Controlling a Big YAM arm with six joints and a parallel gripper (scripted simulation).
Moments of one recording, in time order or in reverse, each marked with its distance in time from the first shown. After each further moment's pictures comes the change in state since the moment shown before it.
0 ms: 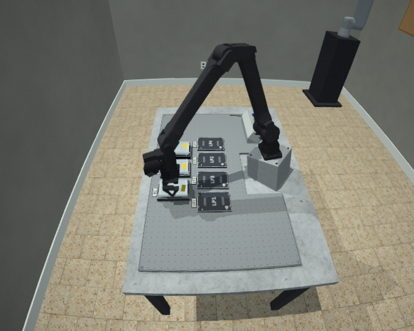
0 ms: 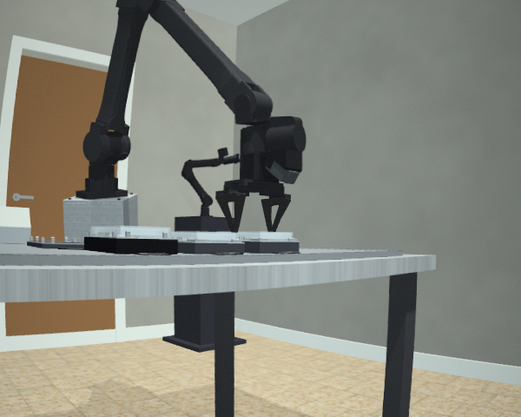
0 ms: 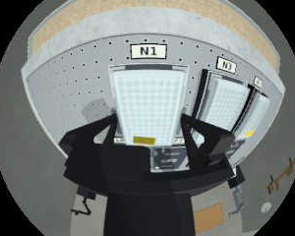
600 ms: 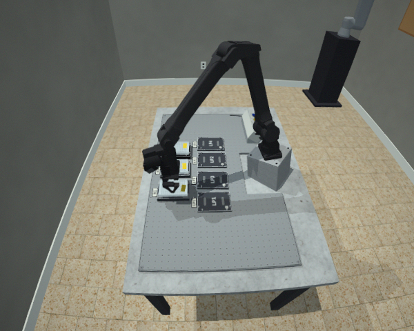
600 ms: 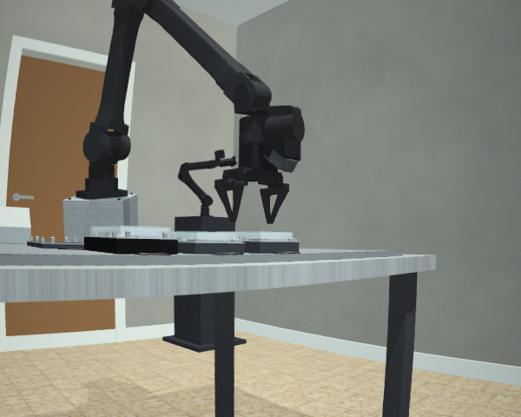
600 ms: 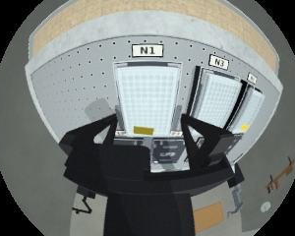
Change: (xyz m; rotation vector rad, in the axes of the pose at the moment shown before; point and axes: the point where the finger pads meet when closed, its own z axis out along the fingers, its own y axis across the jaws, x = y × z) arm 0.003 -0.002 -0.021 0.000 0.003 -0.003
